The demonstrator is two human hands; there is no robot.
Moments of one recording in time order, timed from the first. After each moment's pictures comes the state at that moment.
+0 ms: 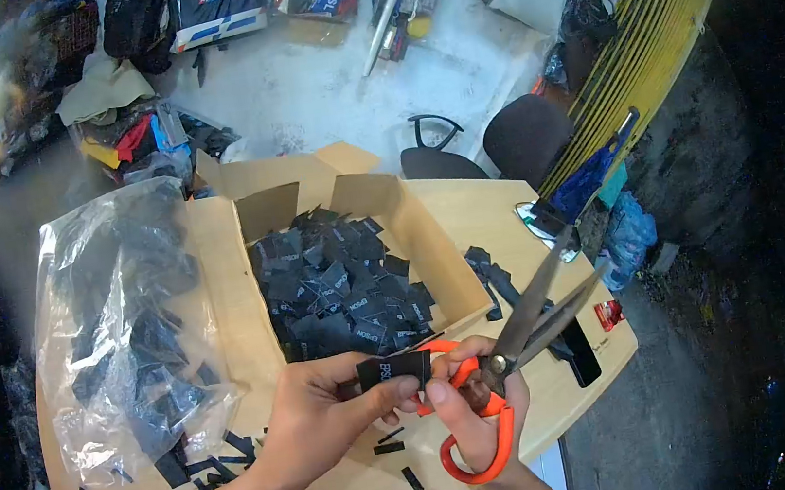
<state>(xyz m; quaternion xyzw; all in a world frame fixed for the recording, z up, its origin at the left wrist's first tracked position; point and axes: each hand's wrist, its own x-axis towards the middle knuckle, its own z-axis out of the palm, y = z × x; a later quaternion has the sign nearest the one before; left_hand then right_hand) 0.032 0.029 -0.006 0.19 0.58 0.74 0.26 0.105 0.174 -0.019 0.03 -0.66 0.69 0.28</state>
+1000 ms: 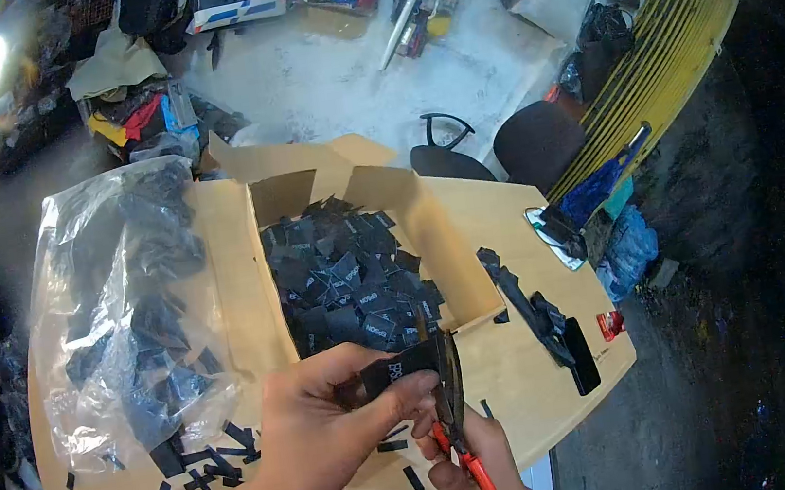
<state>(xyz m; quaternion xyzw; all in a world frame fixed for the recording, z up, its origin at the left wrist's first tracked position) 0.044 0.020 0.011 0.15 0.58 0.78 0.16 0.135 0.176 -0.013 0.01 -0.84 0.55 0.00</state>
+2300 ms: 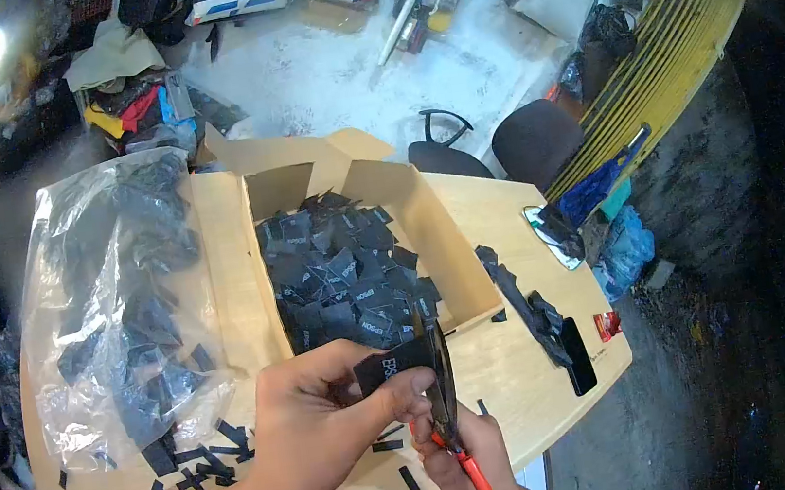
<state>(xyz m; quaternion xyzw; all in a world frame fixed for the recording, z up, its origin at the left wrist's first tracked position) 0.041 0.020 0.012 0.13 0.58 0.78 0.19 0.133 0.179 -0.030 -0.01 -0.85 0.52 0.02</state>
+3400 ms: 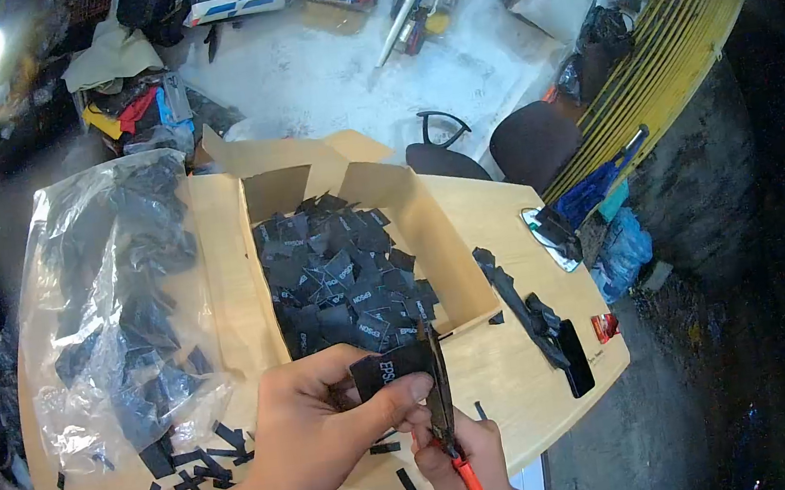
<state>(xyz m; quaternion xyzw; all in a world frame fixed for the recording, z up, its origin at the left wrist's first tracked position) 0.041 0.021 0.012 0.12 0.52 0.81 0.23 0.135 0.177 -0.035 -0.02 -0.87 0.49 0.06</state>
